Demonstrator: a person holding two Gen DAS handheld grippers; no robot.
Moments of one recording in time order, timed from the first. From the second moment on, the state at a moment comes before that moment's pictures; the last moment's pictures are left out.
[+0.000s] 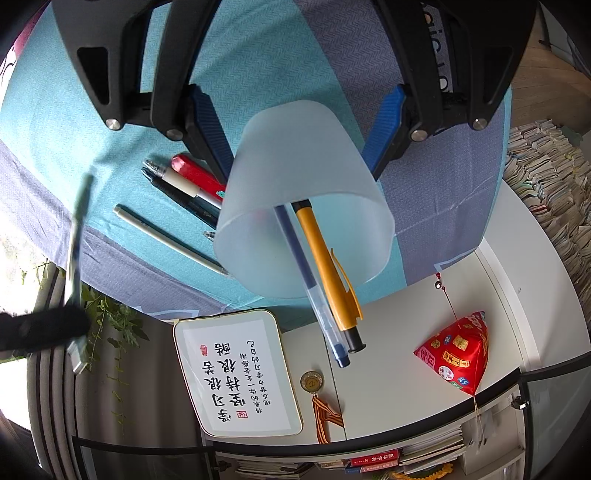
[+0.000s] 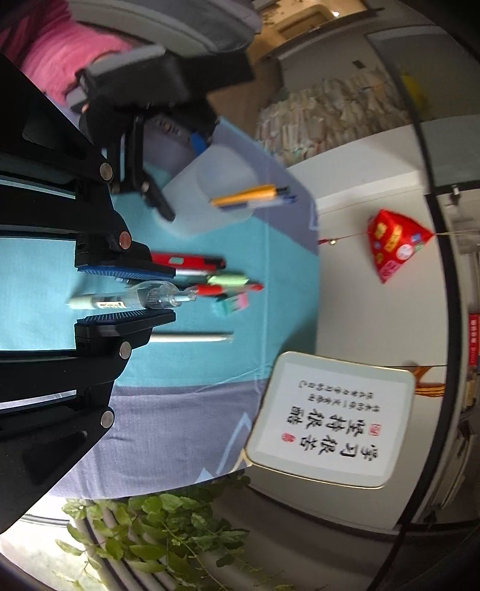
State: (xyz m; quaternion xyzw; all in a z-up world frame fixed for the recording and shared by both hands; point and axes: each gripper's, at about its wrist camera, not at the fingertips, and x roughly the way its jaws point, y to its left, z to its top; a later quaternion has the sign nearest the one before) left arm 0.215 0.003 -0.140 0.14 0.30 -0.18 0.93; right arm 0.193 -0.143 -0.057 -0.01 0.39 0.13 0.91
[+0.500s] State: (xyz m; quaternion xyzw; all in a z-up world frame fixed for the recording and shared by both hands) left arm 0.215 0.004 -0.141 0.14 0.31 -0.18 0.93; right arm 0.190 -0.114 0.034 0.01 0.27 0.21 0.94
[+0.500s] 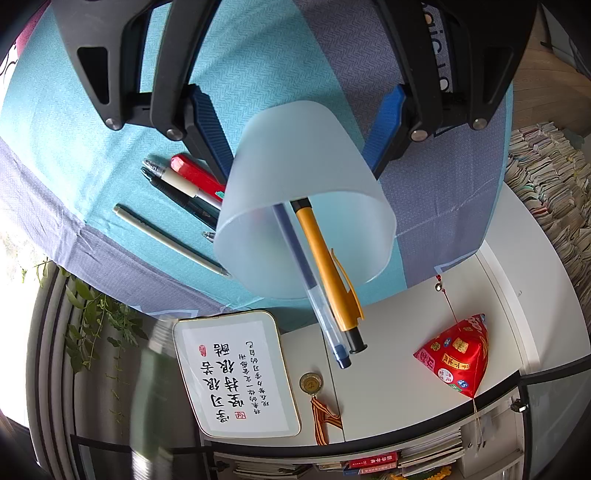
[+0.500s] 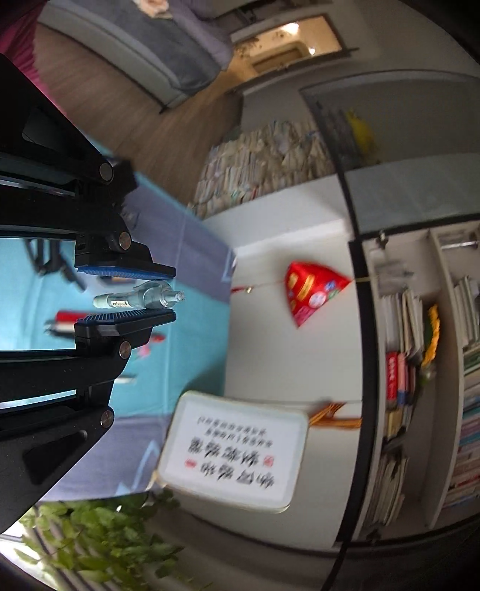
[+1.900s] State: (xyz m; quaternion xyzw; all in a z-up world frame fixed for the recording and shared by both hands) left arm 0.215 0.003 -0.142 0.14 0.31 -0.18 0.93; right arm 0.247 -0.084 -0.057 0.05 0.40 0.23 0.89
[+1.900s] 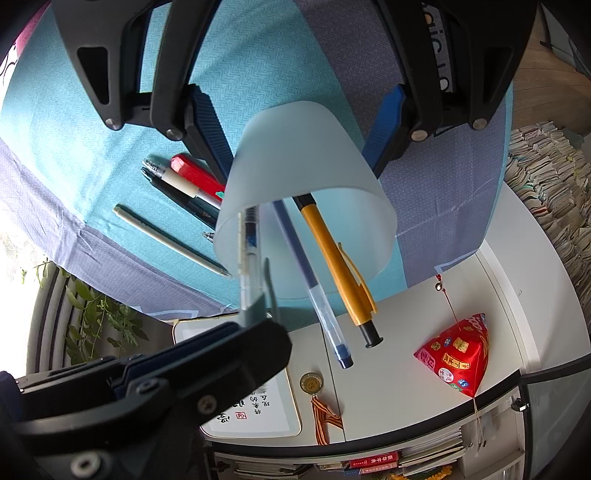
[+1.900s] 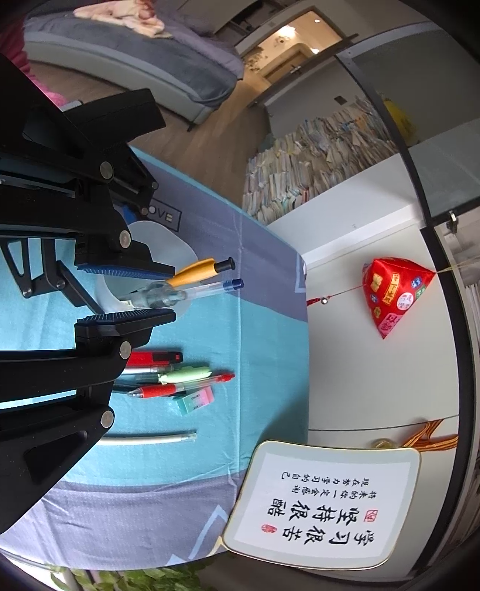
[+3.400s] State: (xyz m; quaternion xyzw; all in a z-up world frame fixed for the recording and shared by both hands) left arm 0.213 0.005 -0.141 0.14 0.30 -0.18 0.93; right arm 0.145 -0.203 -0.141 -0.06 0.52 0.10 0.85
